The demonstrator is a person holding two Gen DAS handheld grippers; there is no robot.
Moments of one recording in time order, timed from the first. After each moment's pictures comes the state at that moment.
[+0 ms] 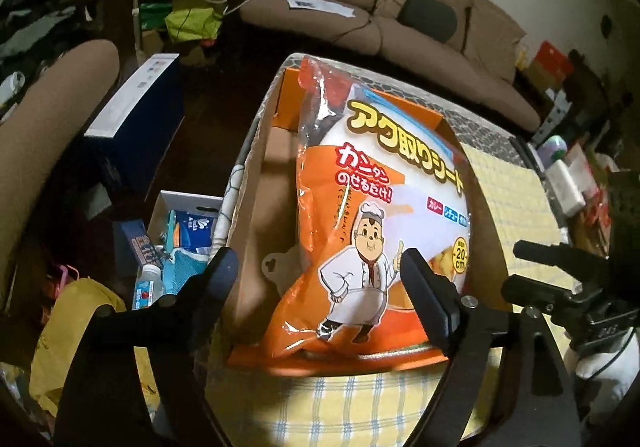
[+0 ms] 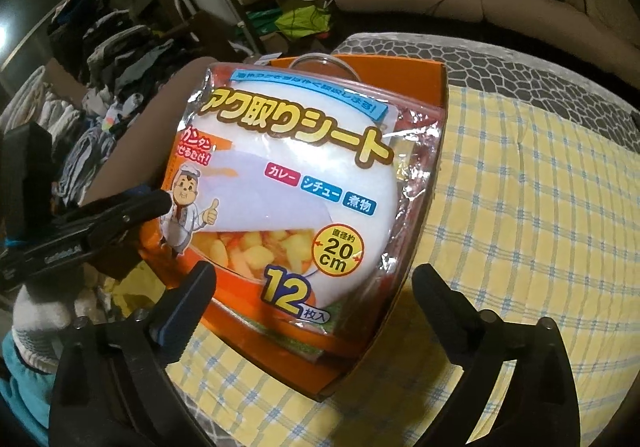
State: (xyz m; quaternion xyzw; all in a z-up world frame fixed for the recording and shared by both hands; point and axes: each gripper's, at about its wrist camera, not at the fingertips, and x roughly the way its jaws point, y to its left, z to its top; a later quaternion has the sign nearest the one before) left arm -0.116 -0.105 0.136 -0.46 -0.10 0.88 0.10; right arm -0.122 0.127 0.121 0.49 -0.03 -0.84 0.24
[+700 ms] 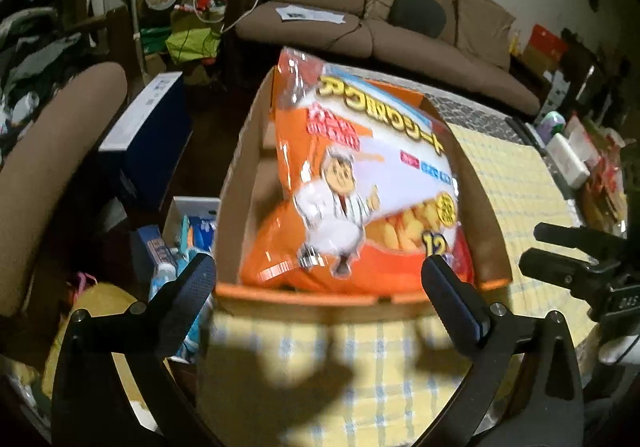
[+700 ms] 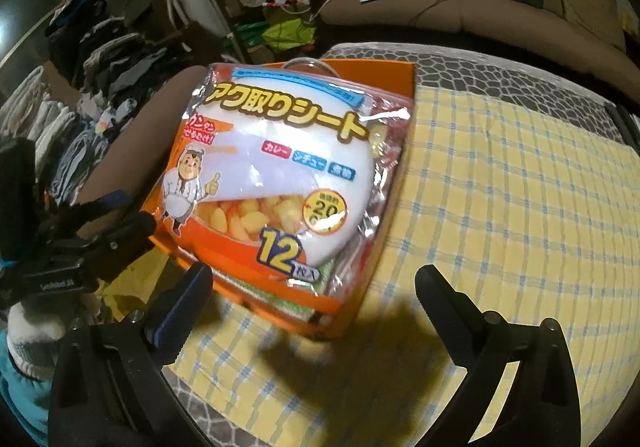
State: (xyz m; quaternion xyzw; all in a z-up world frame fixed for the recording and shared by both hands) left arm -0.059 -0.084 0.137 -0.44 -0.05 0.89 0.09; right arm -0.072 0.145 0.124 0.47 -0.04 -0.86 0.20
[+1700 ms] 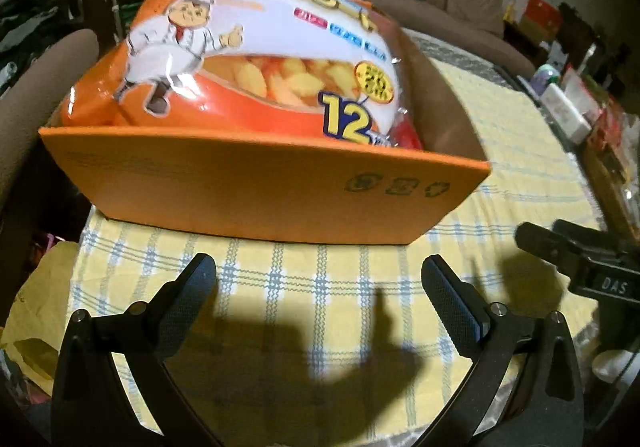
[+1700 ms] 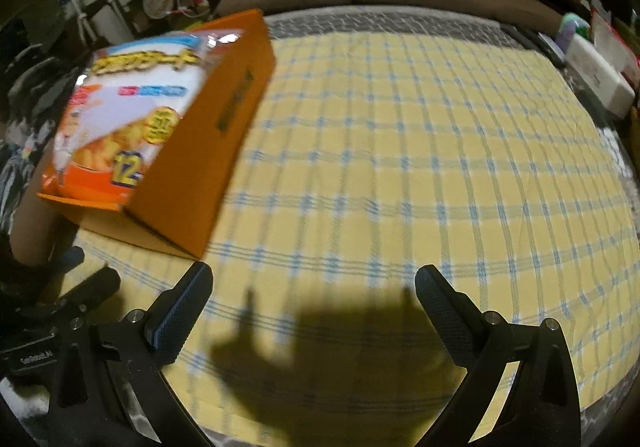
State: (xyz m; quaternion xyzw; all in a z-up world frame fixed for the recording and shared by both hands) left arm -0.020 0.015 0.056 -0.47 -0.04 0.88 0.09; right arm -0.026 0.233 0.054 0.49 -0.06 -0.87 0.04
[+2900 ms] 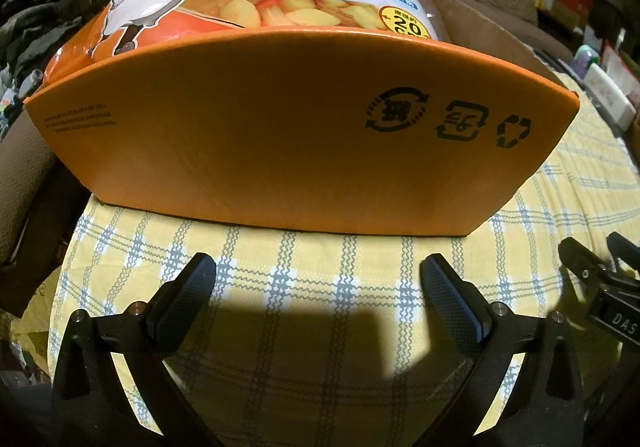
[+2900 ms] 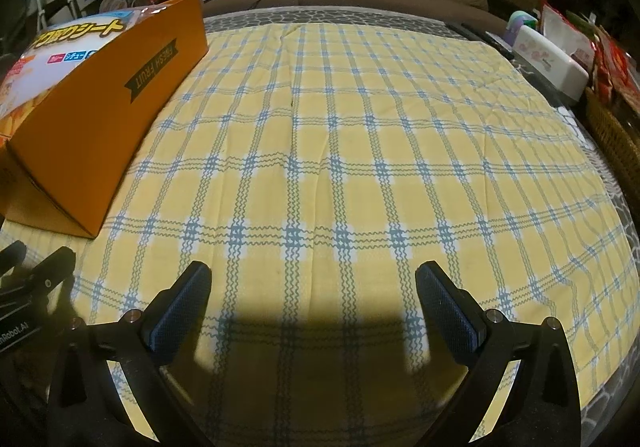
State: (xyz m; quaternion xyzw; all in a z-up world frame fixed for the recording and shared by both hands) left arm -0.007 0.038 0.012 -0.46 0.01 0.89 0.02; right arm -0.009 0.245 0.006 0.45 -0.02 -0.89 -0.05
